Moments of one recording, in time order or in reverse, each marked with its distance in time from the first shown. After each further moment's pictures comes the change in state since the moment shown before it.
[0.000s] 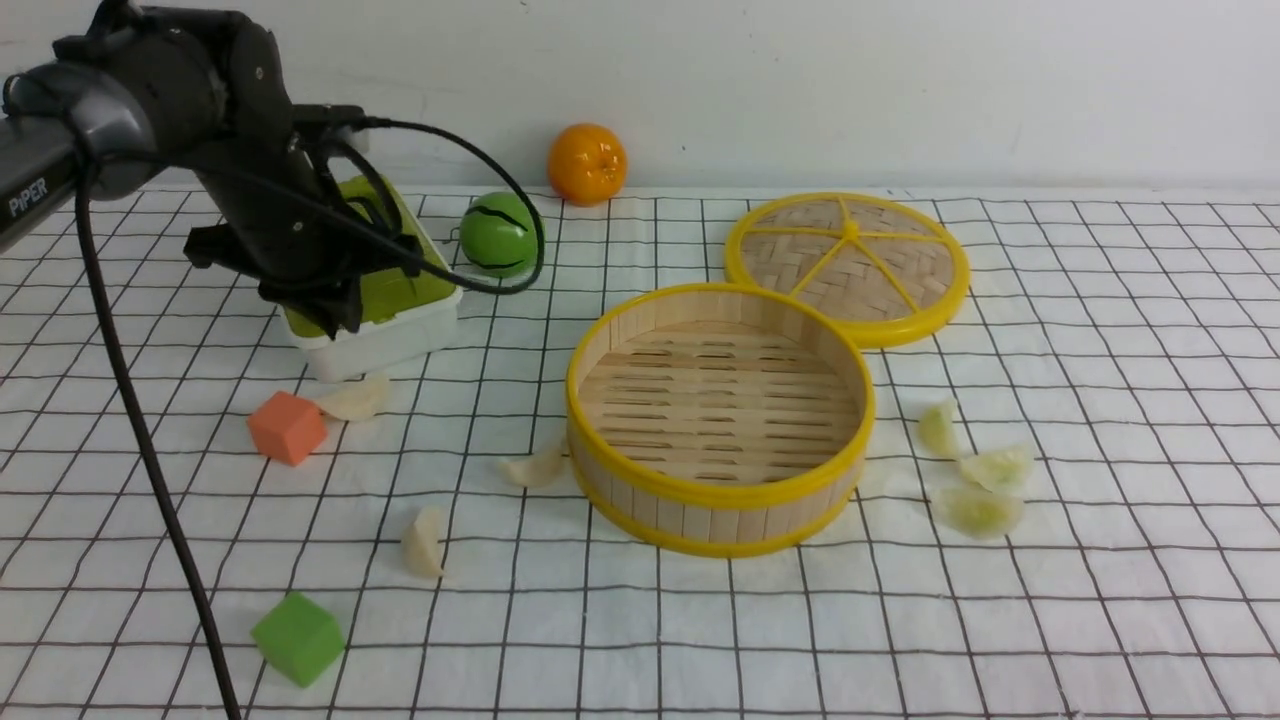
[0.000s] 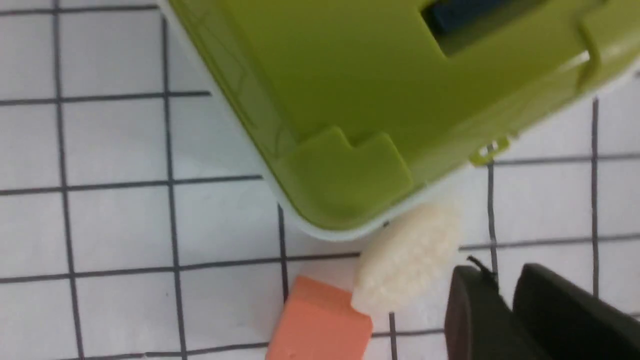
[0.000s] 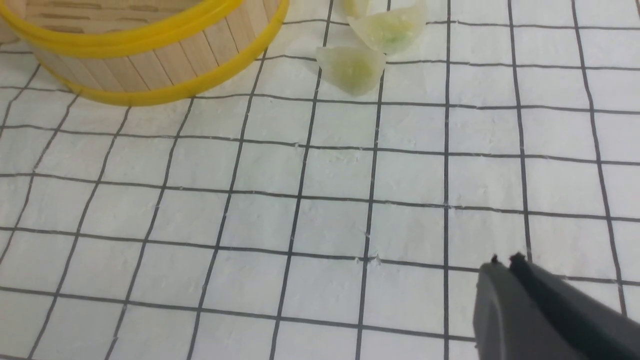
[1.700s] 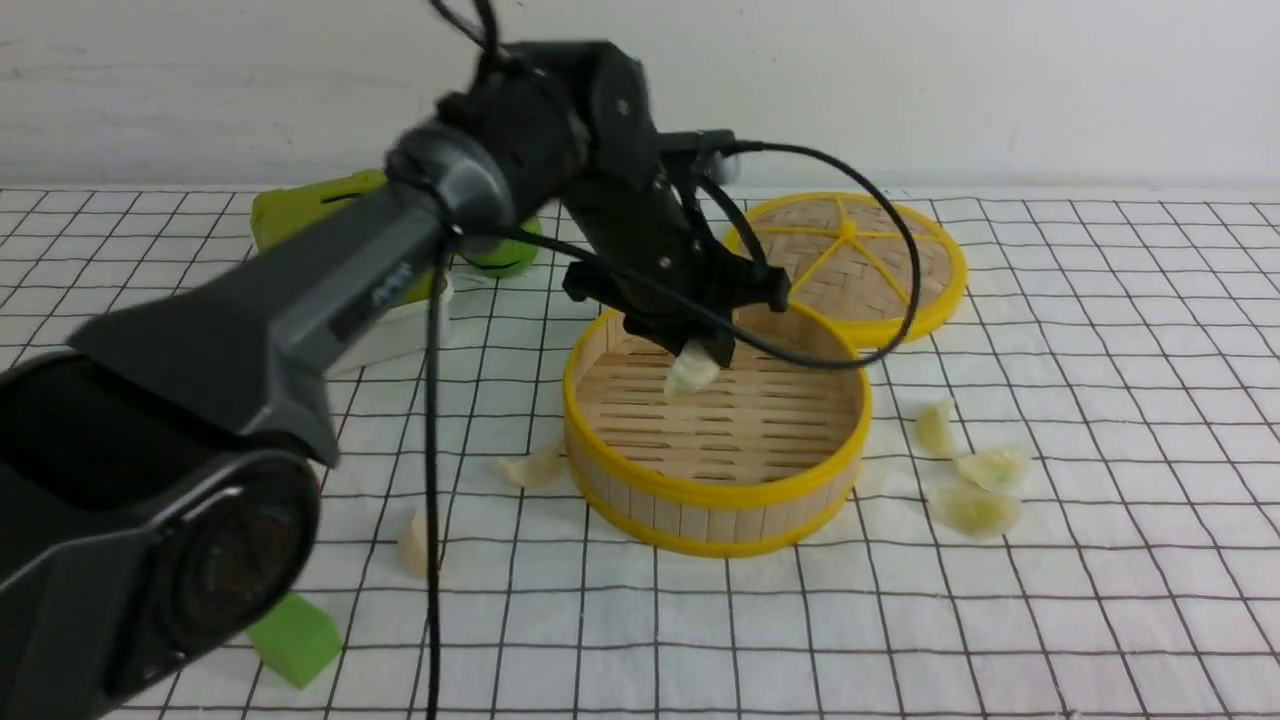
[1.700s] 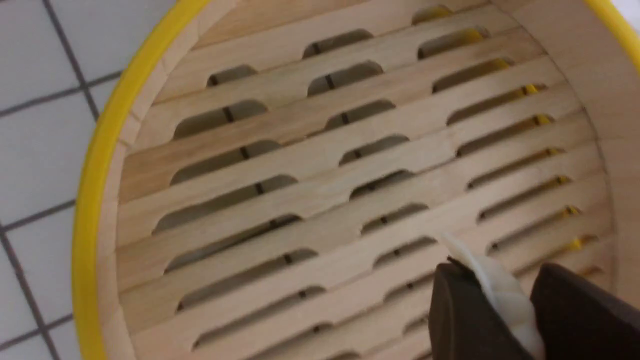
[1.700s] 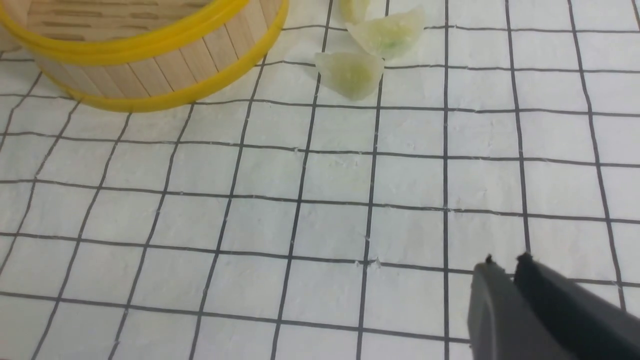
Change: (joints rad) right arm 0.000 0.000 0.001 0.007 -0.002 0.000; left arm -0.418 0.209 -0.327 -0.104 -0.013 -0.196
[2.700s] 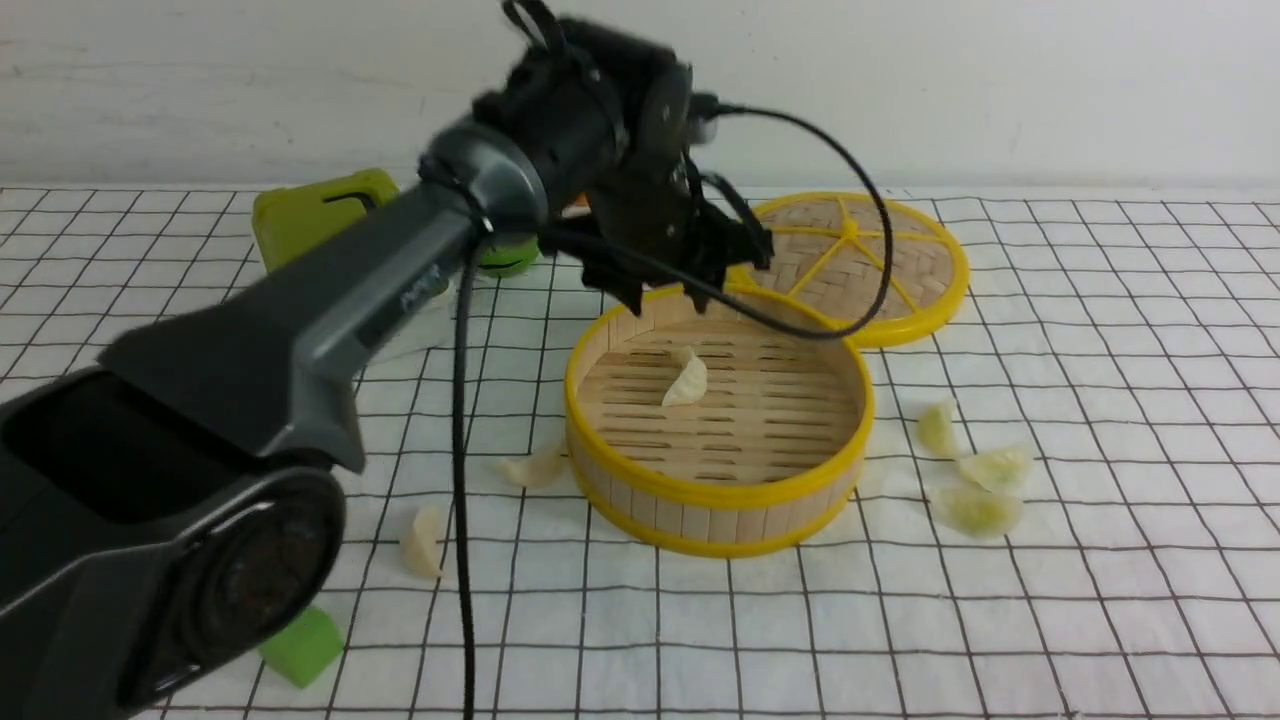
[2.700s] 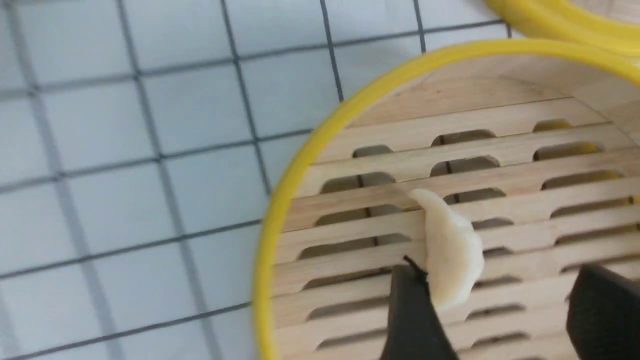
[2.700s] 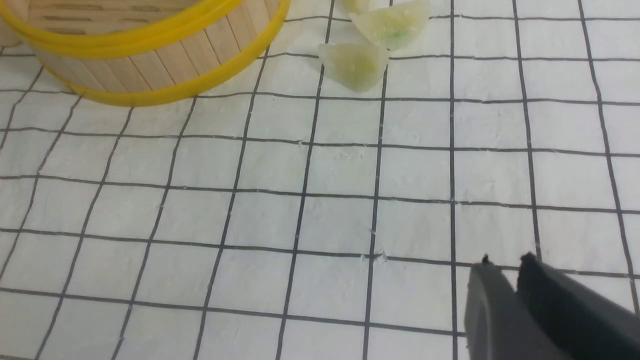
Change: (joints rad) right arm 0.000 0.000 0.012 0.012 -0.003 0.000; left arm -0.015 -0.049 -0.164 0.268 0.153 -0.086
